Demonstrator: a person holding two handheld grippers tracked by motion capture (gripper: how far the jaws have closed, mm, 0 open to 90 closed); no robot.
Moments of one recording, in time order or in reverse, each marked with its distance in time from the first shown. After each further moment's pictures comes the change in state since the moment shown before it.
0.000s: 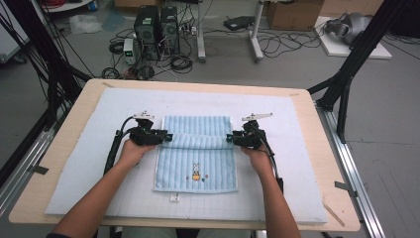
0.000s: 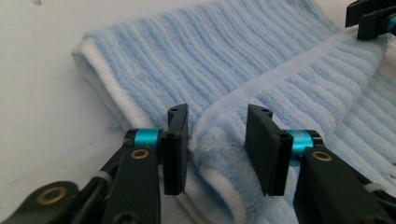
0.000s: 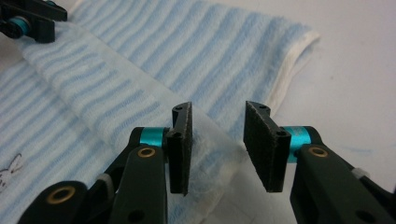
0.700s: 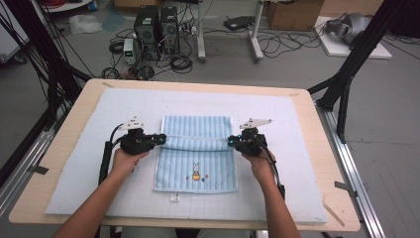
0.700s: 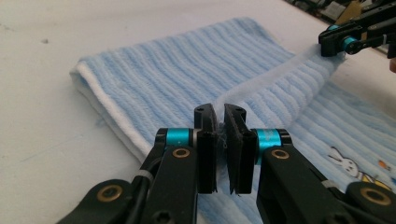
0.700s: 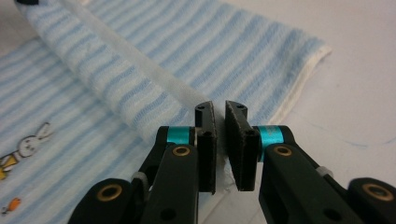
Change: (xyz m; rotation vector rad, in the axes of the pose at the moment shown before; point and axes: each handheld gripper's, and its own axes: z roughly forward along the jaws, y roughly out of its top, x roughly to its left) left arm -0.023 -0.021 -0.039 -0.175 -0.040 0.076; right arm 0.030 -0.007 -0.023 -0.029 -0.043 -0.138
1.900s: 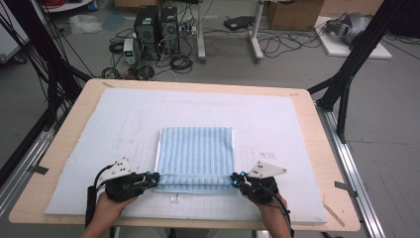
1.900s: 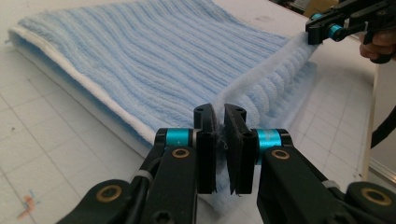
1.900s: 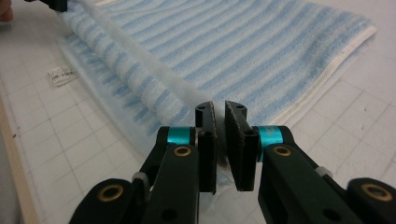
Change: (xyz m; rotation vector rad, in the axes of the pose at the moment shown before) left arm -0.079 -0.066 -0.065 0.018 -0.073 0.070; right arm 0.078 -0.078 -0.070 -0.072 0.065 -0.082
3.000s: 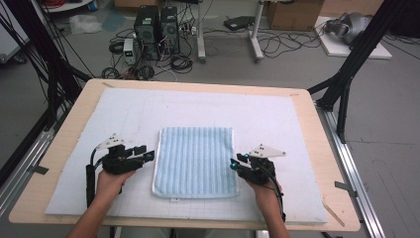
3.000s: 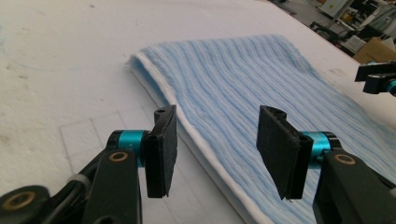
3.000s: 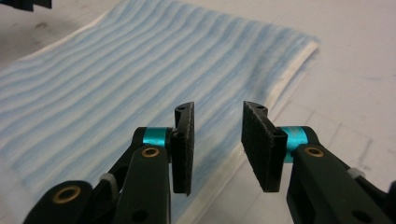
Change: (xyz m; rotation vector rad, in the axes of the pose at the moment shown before) left arm 0.062 0.034 0.010 -0.055 0.192 -0.214; right arm -0.037 0.019 0.026 -0.053 -0.103 0.132
